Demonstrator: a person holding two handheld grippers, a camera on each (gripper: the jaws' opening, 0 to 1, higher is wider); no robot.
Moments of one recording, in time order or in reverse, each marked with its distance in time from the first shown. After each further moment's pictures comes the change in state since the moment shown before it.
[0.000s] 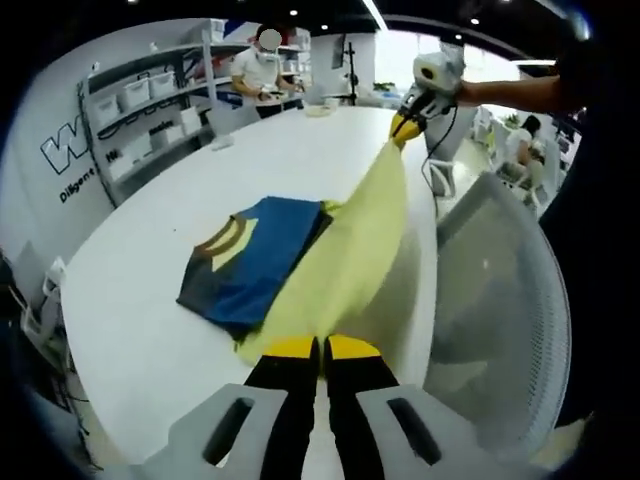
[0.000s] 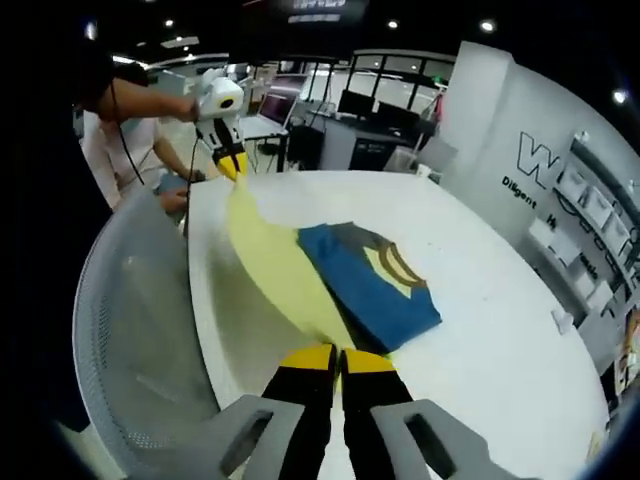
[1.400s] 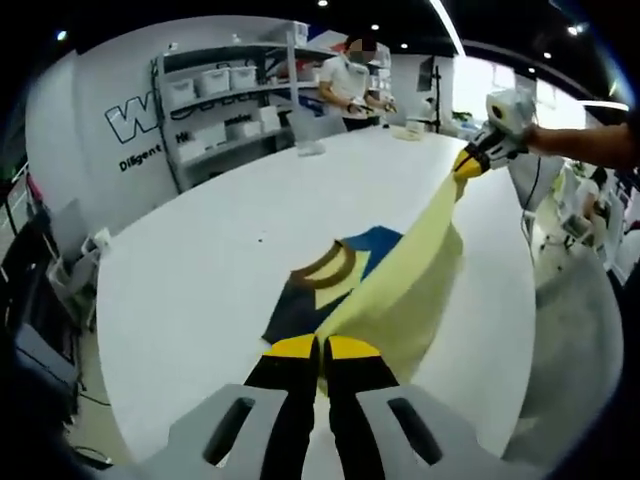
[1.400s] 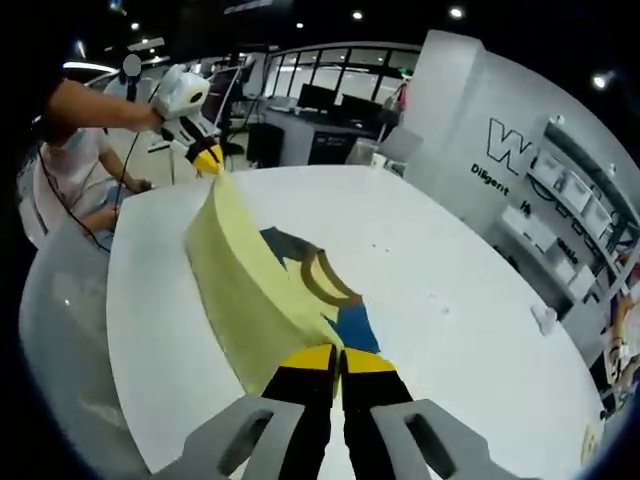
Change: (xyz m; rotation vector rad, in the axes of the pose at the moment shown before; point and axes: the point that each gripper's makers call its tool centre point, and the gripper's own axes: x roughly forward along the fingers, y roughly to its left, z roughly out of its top) left arm 0.048 0.150 0.038 -0.195 -0.065 0.243; right arm 0.082 -0.128 0.020 0.067 0.024 -0.132
